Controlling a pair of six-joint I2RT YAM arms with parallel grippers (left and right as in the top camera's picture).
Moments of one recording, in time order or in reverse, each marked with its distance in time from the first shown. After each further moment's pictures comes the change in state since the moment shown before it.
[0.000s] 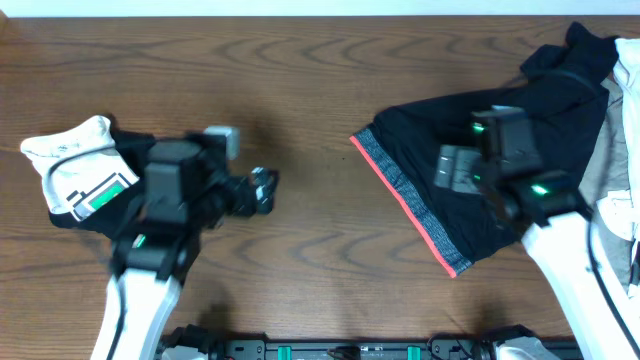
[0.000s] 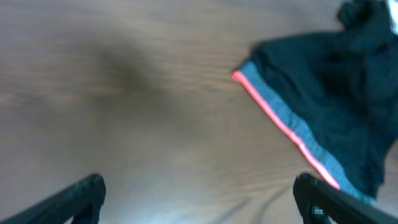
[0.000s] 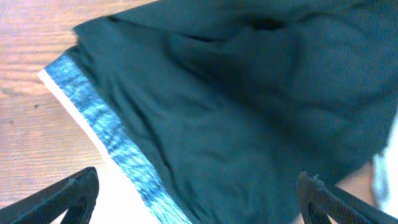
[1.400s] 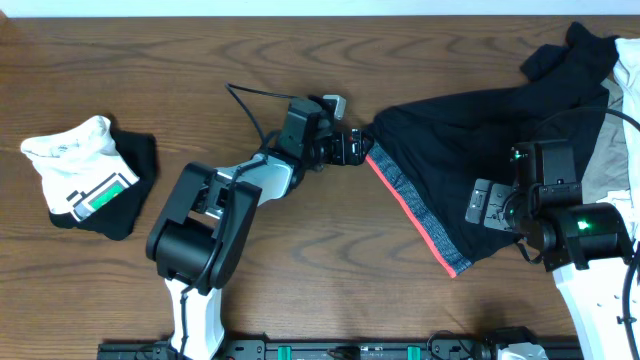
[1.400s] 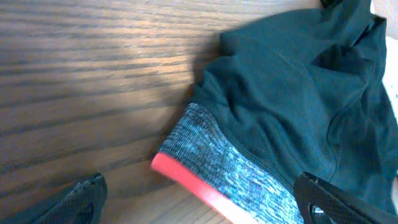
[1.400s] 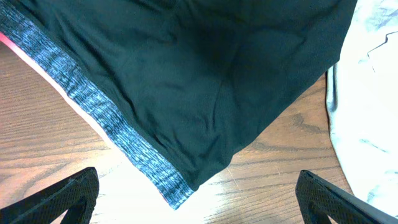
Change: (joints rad) left arm -0.262 1.023 0.190 0.888 0.138 -0.227; right arm -0.096 -0.142 0.001 -0.289 -0.020 0.013
